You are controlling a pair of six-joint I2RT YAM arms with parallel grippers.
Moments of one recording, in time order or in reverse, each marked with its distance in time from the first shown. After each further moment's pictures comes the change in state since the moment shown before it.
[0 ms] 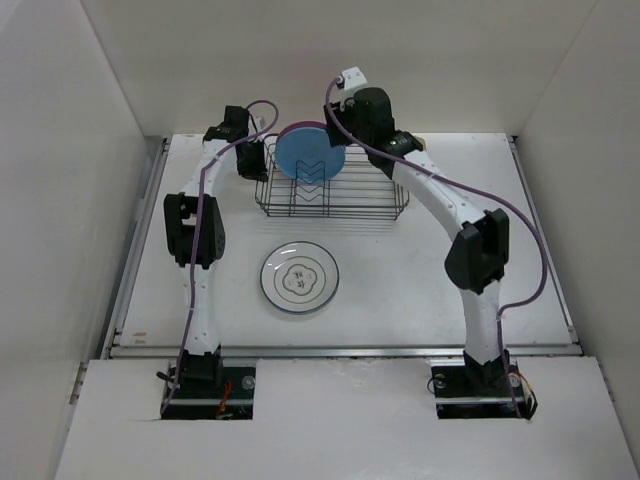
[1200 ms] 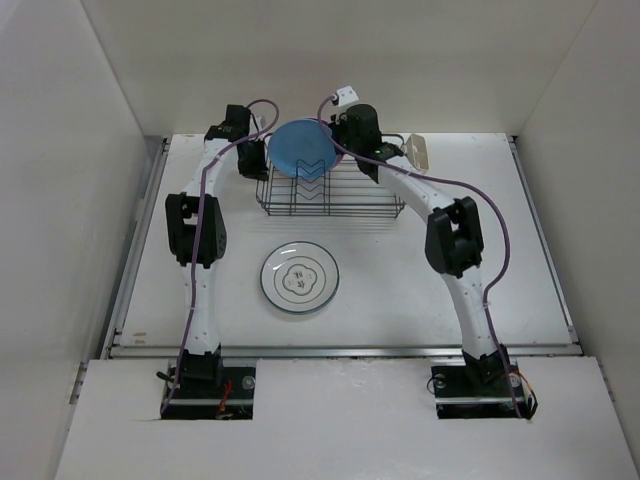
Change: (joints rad) left arm -0.005 0.018 0.032 -0.013 -0.016 -0.002; right arm -0.058 0.289 0.111 0.187 -0.017 -0.004
